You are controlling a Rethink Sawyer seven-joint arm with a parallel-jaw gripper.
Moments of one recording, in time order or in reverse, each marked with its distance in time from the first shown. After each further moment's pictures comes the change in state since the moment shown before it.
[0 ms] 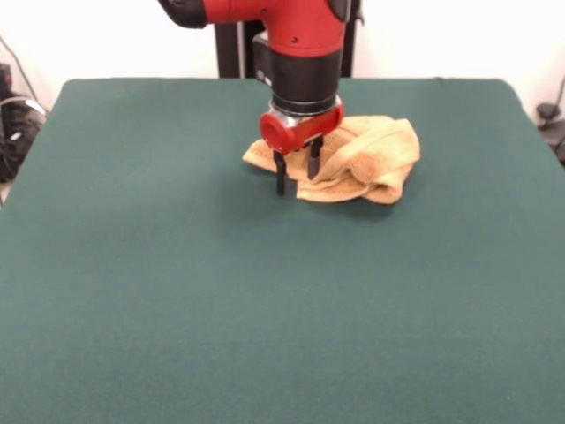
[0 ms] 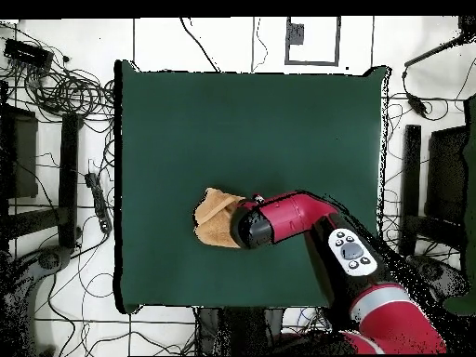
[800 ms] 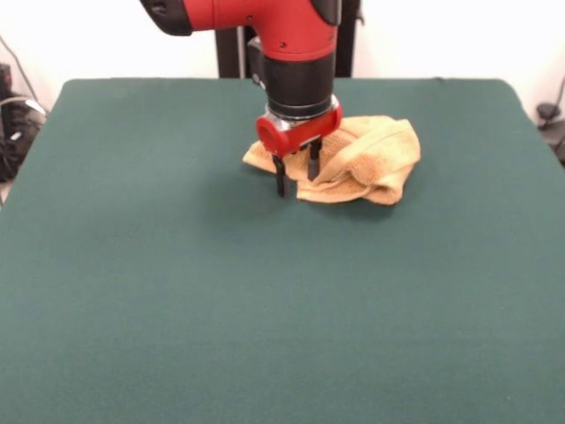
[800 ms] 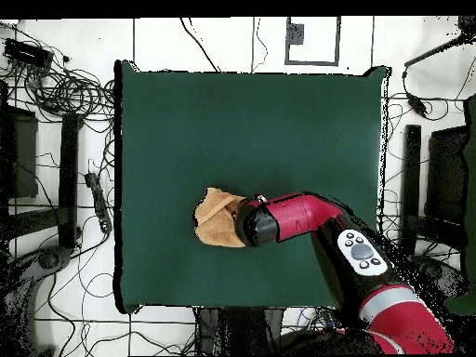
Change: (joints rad) arm -0.038 0.016 0.023 0.007 0.045 0.003 0.000
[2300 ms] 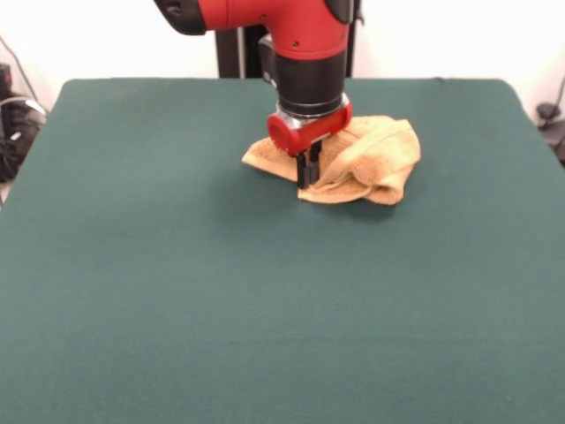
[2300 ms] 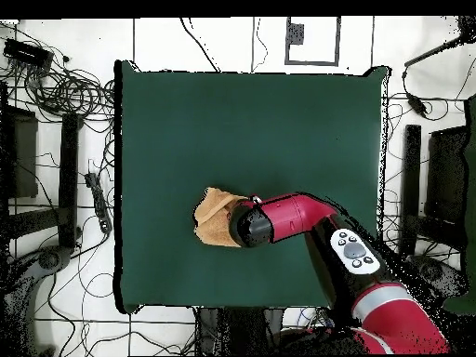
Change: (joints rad) arm 0.026 -0.004 -0.010 0.005 0.014 -0.001 0.000
